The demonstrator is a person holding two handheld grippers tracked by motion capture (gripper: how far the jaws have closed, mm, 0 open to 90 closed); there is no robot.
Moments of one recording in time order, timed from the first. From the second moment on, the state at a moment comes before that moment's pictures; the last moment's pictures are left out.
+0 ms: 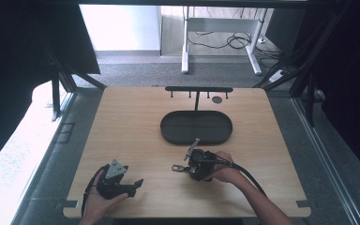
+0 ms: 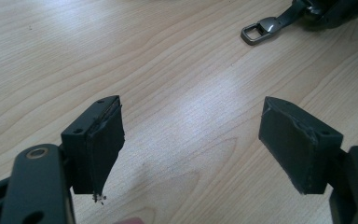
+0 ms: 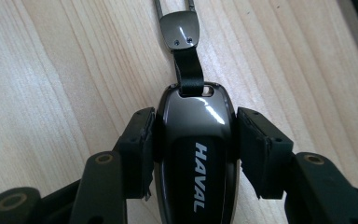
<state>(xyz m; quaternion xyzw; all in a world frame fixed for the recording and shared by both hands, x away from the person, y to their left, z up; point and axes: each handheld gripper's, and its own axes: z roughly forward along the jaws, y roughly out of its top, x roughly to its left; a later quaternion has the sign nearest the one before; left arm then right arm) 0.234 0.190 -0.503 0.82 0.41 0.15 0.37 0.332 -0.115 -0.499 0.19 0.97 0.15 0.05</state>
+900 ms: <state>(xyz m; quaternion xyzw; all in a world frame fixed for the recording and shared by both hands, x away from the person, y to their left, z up) 0.234 0.189 -0.504 0.82 0.41 0.15 0.37 0.334 -0.135 -0.452 0.19 0.95 0.22 0.06</state>
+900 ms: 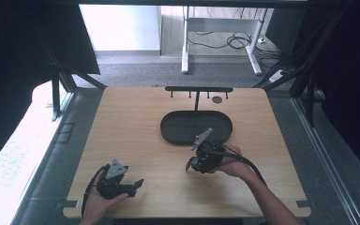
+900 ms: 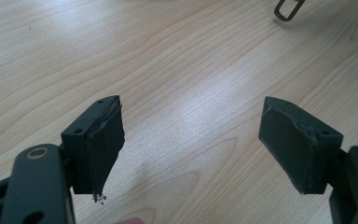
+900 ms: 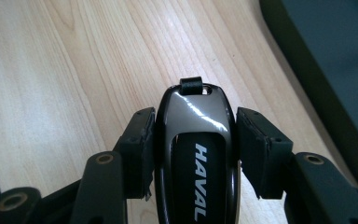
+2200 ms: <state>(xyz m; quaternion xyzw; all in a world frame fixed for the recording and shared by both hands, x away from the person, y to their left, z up) 0.235 0.189 -0.505 0.82 0.41 0.15 0.37 0.353 -0.131 -0.421 0.19 0.95 0.24 0.08</state>
